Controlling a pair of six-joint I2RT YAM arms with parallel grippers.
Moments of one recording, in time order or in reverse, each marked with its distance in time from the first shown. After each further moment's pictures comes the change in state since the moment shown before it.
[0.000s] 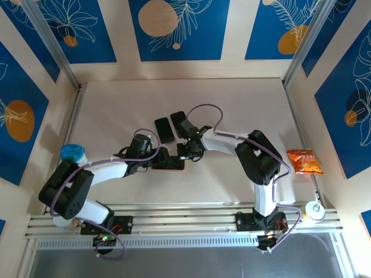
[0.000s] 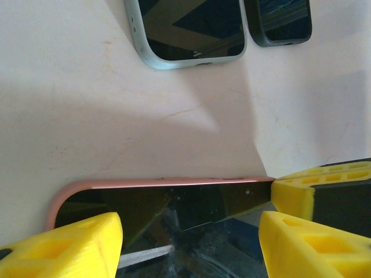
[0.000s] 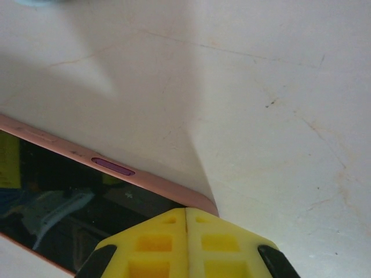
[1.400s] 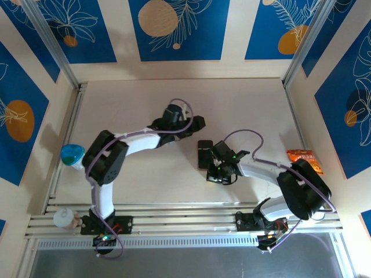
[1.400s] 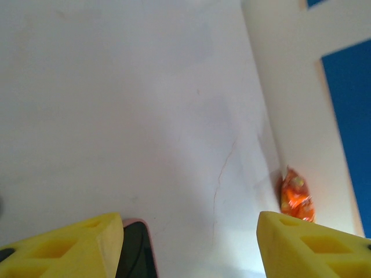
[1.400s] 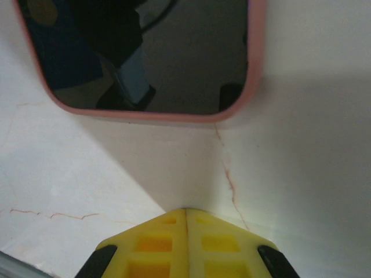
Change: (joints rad) left arm -0.090 0.437 0.626 0.169 0.159 -0.066; right arm -0.119 -0.510 -0.587 0.052 -0.118 0.189
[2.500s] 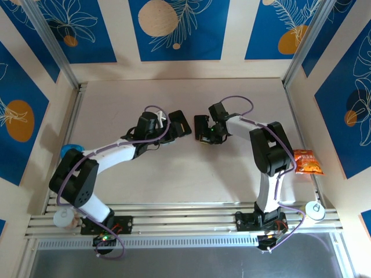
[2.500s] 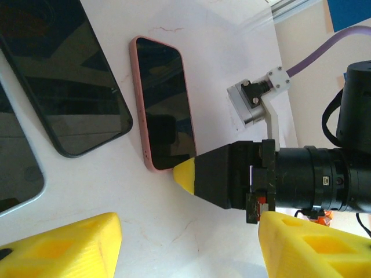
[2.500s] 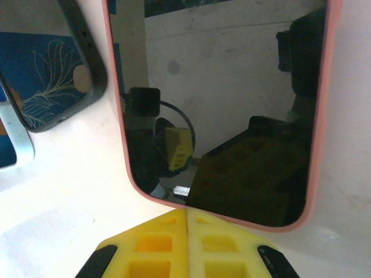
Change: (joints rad) left arm 0.100 -0.328 -0.311 -0.099 -0.031 0.047; right arm -0.249 0.523 0.611 -0.008 -0.058 -0.278
